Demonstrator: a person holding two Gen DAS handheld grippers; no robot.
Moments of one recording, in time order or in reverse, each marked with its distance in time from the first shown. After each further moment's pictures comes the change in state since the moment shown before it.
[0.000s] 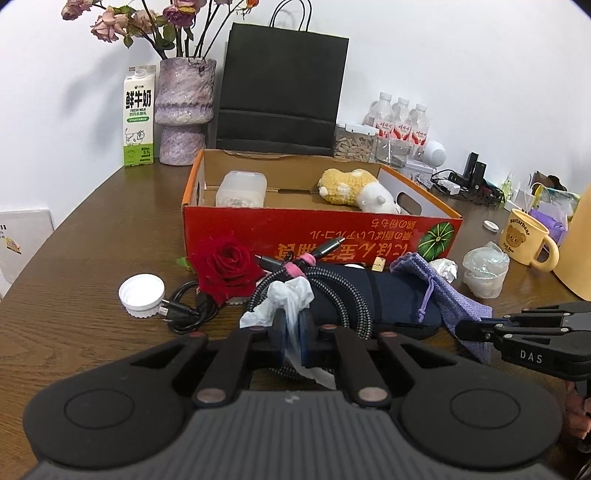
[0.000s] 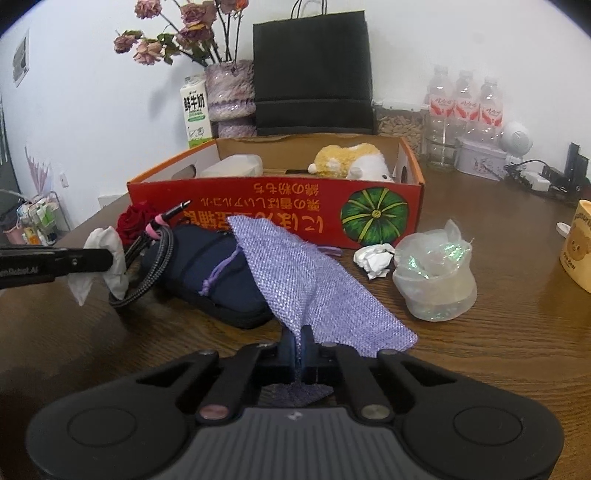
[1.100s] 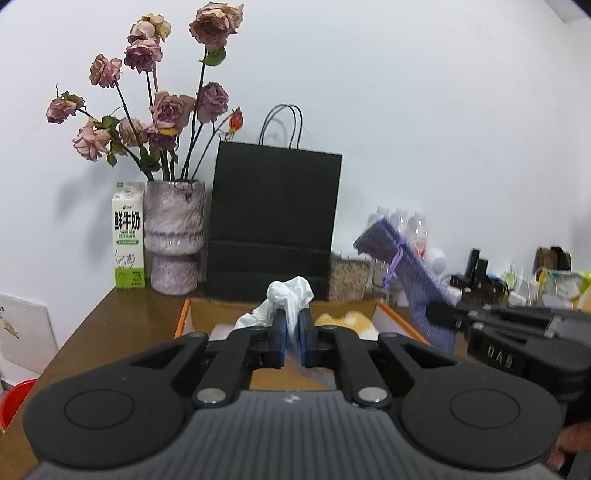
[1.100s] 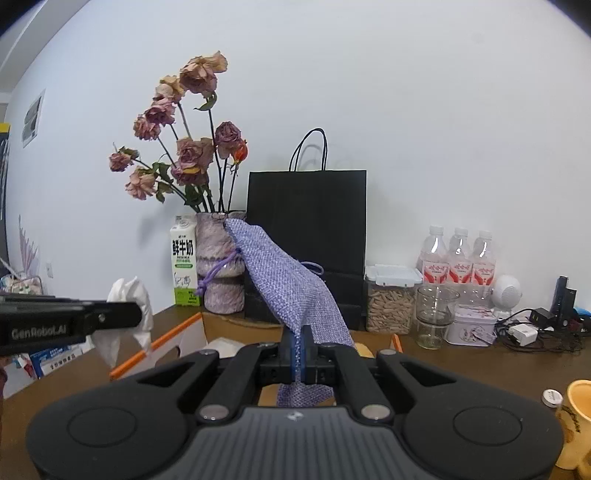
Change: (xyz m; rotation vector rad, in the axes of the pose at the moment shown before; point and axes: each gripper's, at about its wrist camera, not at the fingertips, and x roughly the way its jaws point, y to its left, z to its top) left arm 0.008 -0.026 0.112 0.011 -0.305 0.018; right arm -0.006 0.018 0.132 -0.056 -0.413 -0.065
